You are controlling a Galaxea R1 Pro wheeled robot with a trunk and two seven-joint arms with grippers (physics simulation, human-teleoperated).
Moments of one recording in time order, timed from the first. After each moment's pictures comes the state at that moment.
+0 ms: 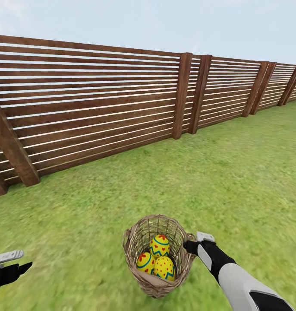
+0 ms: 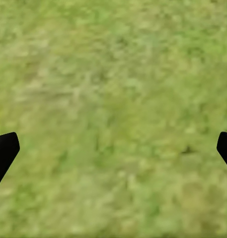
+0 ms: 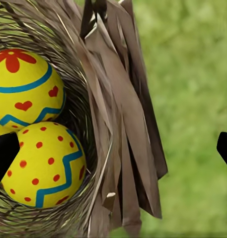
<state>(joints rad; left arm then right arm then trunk) -0.06 0.54 0.24 -1.22 0.45 0.58 -0.19 -0.74 0.04 -0.17 -0.28 -0.05 0.31 -0.09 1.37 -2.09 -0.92</state>
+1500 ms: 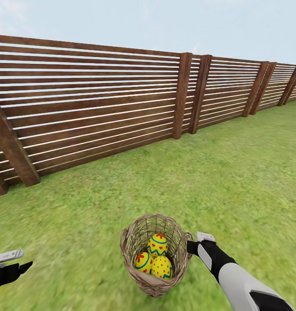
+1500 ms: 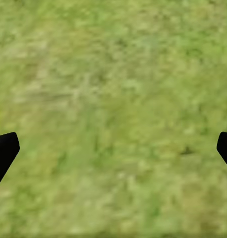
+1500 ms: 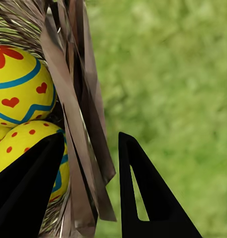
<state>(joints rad) -0.06 0.54 0.24 -1.22 0.45 0.59 -0.19 -0.74 0.04 -0.17 -0.28 -0.05 0.33 -0.09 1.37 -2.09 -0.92</state>
